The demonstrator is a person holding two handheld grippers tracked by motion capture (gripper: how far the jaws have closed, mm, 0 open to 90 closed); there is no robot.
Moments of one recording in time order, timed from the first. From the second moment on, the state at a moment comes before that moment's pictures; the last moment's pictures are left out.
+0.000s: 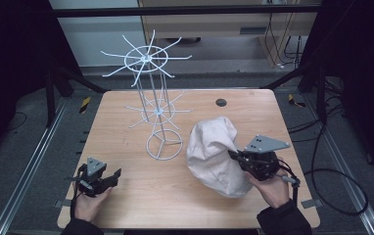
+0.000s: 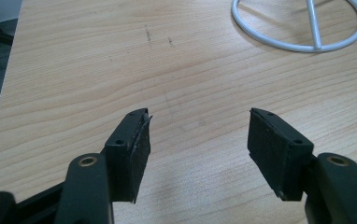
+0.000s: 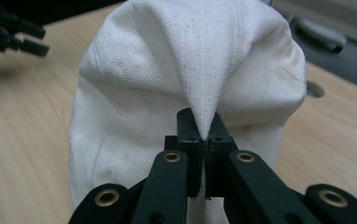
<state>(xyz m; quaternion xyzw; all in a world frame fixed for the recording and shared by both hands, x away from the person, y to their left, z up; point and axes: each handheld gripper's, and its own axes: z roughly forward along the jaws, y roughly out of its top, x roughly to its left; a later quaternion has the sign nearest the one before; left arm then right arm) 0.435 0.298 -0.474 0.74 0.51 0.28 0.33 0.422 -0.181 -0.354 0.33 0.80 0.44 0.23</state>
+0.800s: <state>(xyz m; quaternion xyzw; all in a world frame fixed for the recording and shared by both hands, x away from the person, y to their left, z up) 0.436 0.298 -0.474 0.75 0.51 0.28 0.33 0.389 -0.200 -0.288 0.29 0.67 0.59 0.33</state>
